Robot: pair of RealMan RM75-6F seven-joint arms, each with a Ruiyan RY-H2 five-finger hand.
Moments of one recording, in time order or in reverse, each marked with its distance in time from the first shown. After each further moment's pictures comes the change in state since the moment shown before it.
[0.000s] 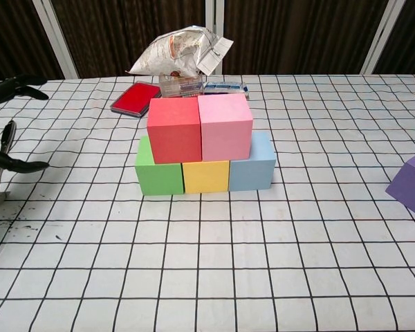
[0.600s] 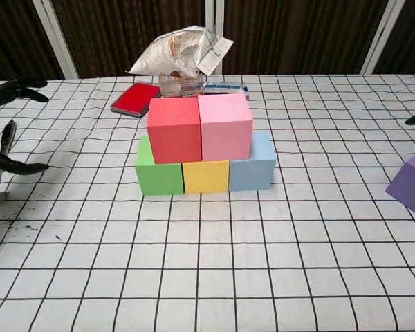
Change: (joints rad) left arm -0.002 0.000 0.005 -0.001 -0.008 -0.008 0.014; right arm 0.107 -0.060 -0.012 0.161 -0.138 -0.151 -0.110
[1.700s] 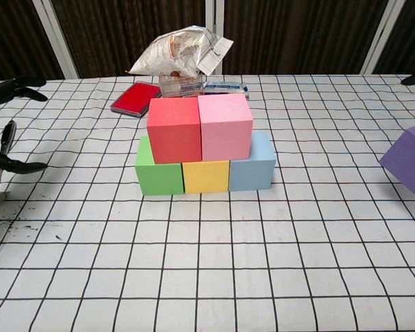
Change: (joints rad) left arm 0.000 0.007 0.002 -0.004 -0.001 0.003 -0.010; right arm -0.032 0.010 0.040 -0.018 -0.095 0.152 0.295
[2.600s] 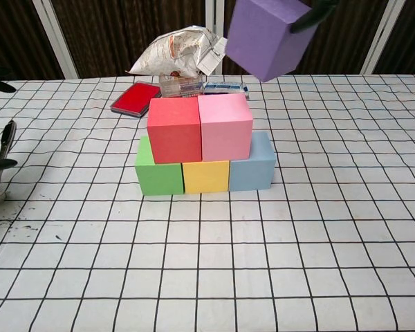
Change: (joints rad) left arm 0.062 0.062 0.034 -0.027 0.055 0.090 -0.082; right arm 0.491 0.114 0.327 -0.476 0.541 -0.317 -0.411
